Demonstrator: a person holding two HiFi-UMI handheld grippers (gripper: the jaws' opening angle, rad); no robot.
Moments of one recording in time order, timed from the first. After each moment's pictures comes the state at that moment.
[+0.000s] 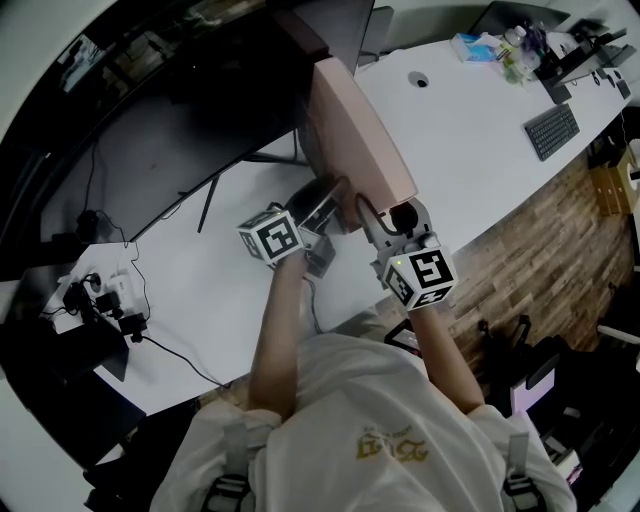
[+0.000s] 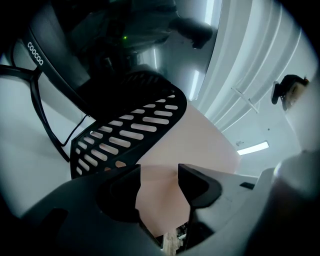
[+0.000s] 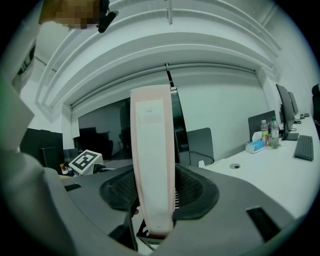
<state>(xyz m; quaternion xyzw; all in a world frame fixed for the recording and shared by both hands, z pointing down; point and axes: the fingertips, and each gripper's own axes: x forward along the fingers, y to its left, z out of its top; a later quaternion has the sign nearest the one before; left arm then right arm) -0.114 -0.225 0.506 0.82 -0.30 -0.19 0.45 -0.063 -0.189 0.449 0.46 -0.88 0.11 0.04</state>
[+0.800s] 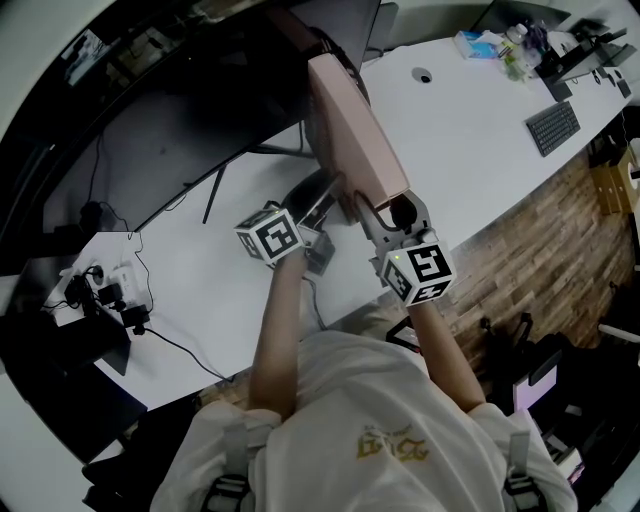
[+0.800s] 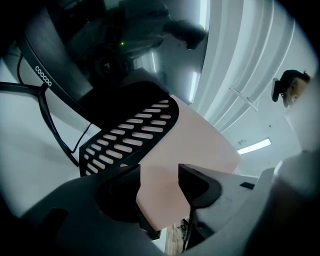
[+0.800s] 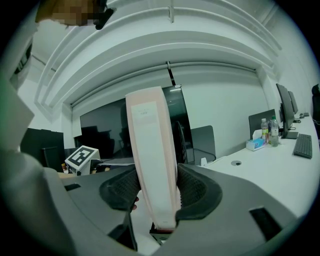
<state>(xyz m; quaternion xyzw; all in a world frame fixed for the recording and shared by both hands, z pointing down) -0.133 -0.209 0.498 0.82 -0.33 -0.19 0.44 -0.076 -0.173 0.452 0.46 -0.88 0.12 0.04</state>
